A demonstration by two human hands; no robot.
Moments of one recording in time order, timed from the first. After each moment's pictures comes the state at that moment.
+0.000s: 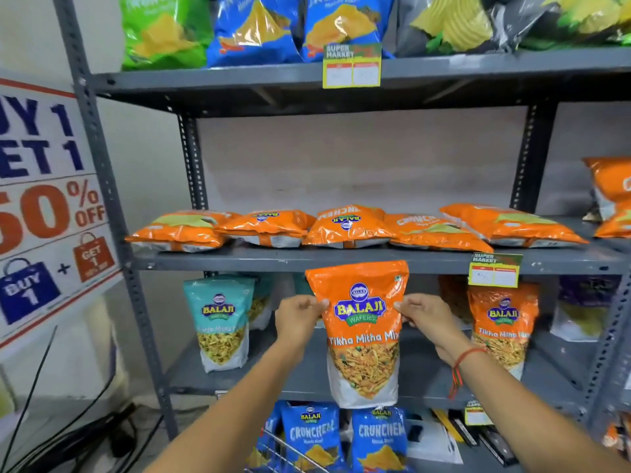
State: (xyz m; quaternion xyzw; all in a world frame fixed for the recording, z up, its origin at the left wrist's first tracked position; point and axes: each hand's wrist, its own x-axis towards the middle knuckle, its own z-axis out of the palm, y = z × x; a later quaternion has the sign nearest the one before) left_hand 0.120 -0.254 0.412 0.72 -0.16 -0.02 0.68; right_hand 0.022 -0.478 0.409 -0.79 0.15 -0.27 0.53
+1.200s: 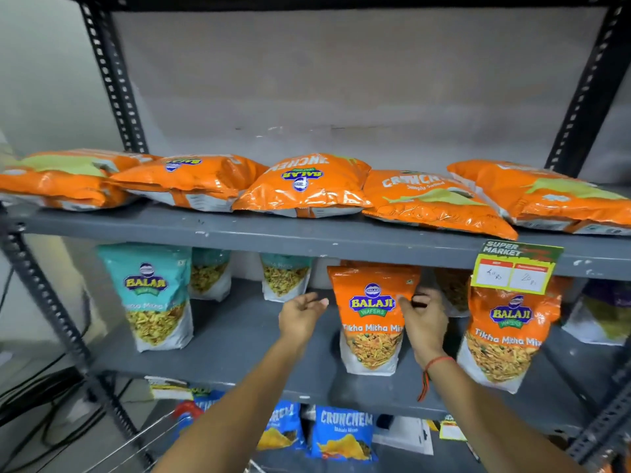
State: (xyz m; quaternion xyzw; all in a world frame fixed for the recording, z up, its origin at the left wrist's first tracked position) left_hand 0.216 -0.424 0.295 0.73 -0.02 -0.10 0.68; right_hand 0.126 -0.625 0.291 -0.72 0.31 -0.37 0.51
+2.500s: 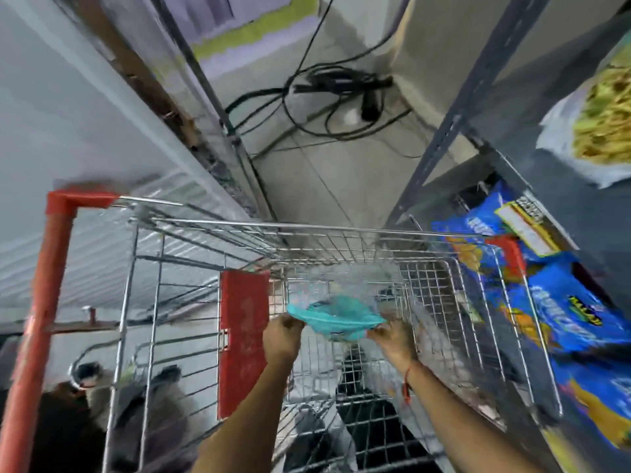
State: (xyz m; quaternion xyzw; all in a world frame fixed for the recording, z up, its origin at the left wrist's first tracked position) left_hand 0.014 0.065 -0.028 0.71 0.55 -0.11 0.42; right_hand 0.121 -0.126 -0.047 -0.83 0.01 0.38 0.41
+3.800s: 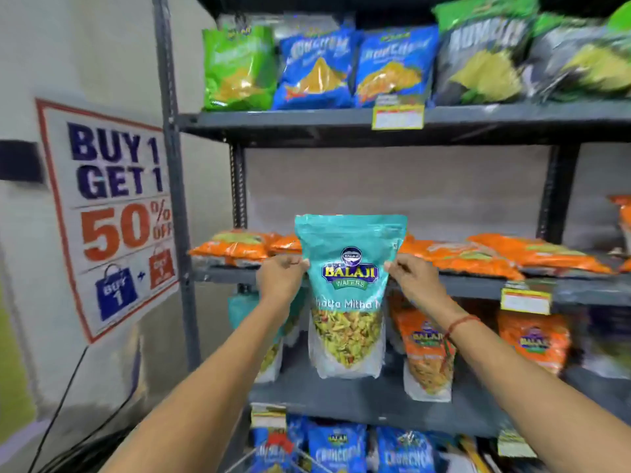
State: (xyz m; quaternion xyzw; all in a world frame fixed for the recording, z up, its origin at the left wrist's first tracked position) left_hand 0.129 -0.144 0.522 0.74 -0.12 0.17 0.64; right_hand 0.031 -0.353 0.526 -0.86 0.02 -0.36 0.37
